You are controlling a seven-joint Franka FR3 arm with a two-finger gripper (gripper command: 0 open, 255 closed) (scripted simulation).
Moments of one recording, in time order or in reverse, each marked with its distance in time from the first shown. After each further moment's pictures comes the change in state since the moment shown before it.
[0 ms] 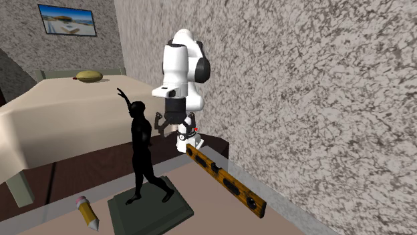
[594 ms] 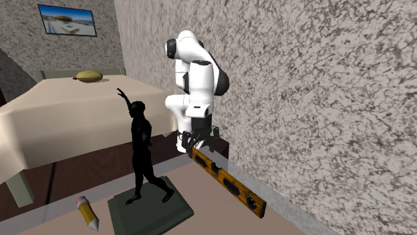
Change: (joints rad) arm 0.097 0.177 0.090 0.044 0.006 0.113 -0.095
